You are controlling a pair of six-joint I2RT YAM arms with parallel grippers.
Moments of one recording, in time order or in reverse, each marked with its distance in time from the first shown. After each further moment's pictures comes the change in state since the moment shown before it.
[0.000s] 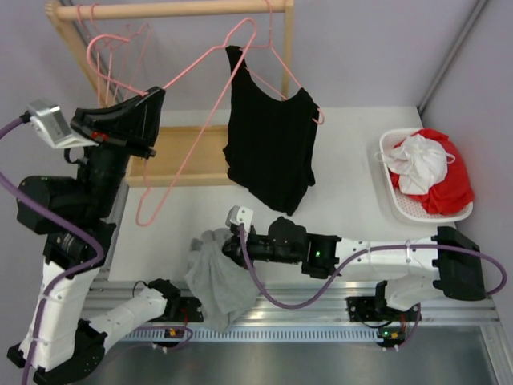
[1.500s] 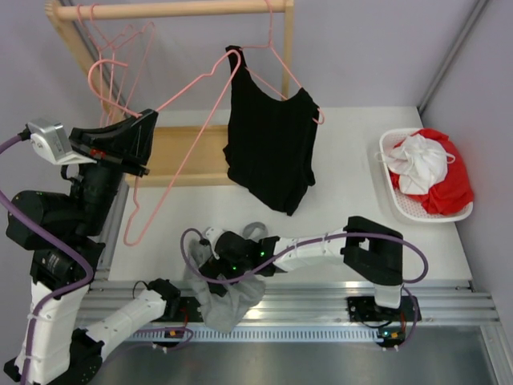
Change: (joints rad) left arm 0.000 -0.112 -0.027 -0.206 -0.073 0.075; right arm -0.014 0.507 0.248 -0.417 0.049 0.307
